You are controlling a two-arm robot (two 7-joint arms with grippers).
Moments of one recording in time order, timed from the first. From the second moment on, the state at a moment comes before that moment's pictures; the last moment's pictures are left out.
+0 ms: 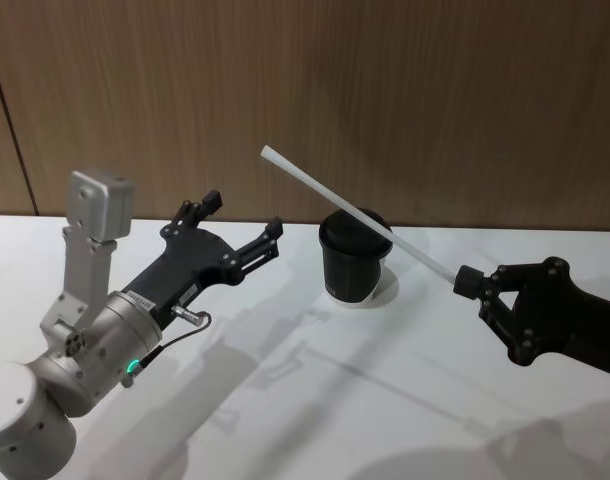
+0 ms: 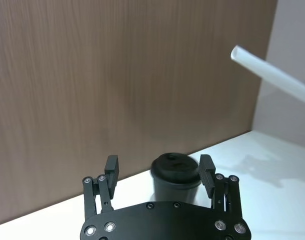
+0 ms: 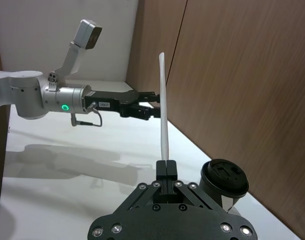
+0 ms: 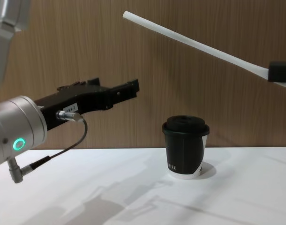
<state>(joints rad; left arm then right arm) -0.23 0.34 0.36 -1.58 -0.50 -0.07 -0.28 0.10 0.67 -0.16 -1.80 0.52 0.03 0.81</state>
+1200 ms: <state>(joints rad) -0.33 0.32 0.37 -1.40 -0.91 -0.03 -0.83 0.10 0.67 -0.16 -1.80 0.52 0.03 0.81</state>
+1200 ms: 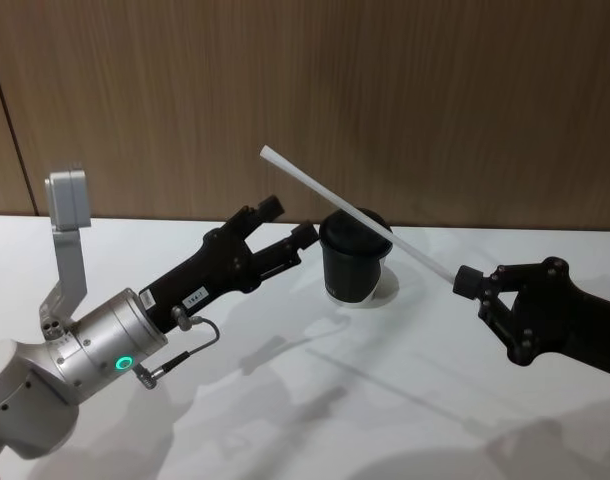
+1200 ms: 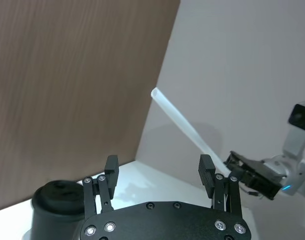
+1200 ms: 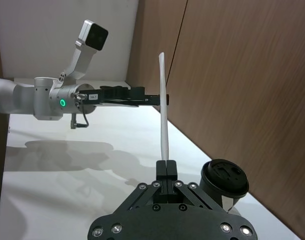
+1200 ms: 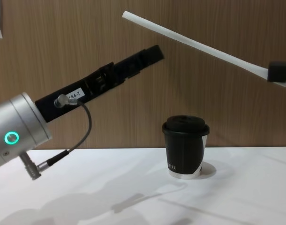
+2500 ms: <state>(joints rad) -0.45 0.23 0.39 -1.23 -1.02 -0.12 -1.00 0.10 0.67 -0.16 -1.80 0.52 0.03 0.81</state>
